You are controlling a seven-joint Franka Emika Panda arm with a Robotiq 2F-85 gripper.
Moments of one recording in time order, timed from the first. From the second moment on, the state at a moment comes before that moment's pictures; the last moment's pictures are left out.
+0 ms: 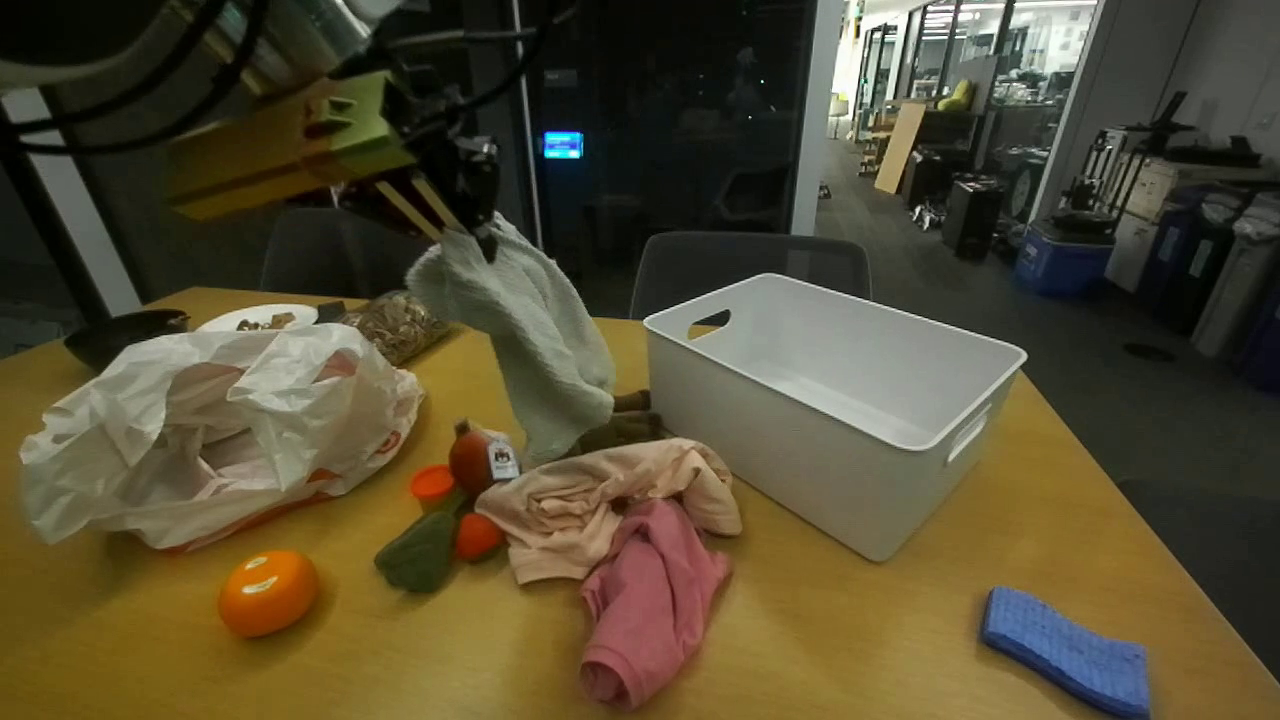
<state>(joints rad) 0.01 -0.78 -0.08 -2.53 -0.16 2.38 -0.27</state>
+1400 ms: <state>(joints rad) 0.09 -0.81 -0.13 -2.70 -0.14 1.83 -0.37</state>
